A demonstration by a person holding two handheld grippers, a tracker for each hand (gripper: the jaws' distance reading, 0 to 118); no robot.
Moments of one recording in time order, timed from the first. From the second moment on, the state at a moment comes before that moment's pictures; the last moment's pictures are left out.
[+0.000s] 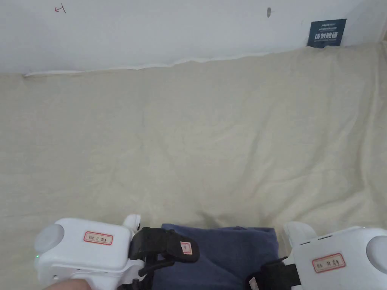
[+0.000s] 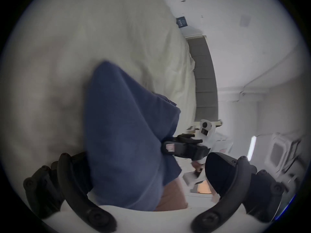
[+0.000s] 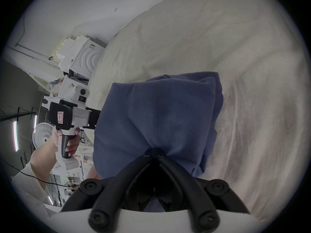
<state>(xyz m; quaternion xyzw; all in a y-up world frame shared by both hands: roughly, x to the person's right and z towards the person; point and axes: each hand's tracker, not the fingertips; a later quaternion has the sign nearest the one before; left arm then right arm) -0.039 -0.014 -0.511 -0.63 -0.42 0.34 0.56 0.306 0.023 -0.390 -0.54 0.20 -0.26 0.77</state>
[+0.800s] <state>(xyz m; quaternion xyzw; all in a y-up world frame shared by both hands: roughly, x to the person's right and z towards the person) -0.089 0.080 -0.468 -0.59 -0.31 0.13 0.73 0.298 0.064 -0.359 -0.44 0.23 -0.34 0.80</state>
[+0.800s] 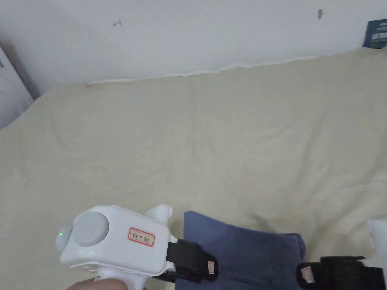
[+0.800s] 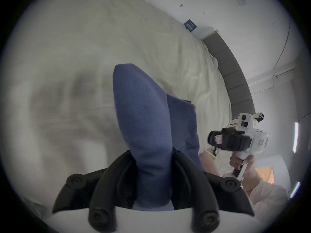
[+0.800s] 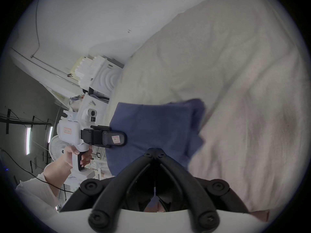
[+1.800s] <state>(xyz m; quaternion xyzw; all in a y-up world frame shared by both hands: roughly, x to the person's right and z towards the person) -0.486 0.162 -0.505 -0.49 0.10 0.02 0.86 0.164 0.094 -0.370 -0.50 0.21 -0.28 0.79</state>
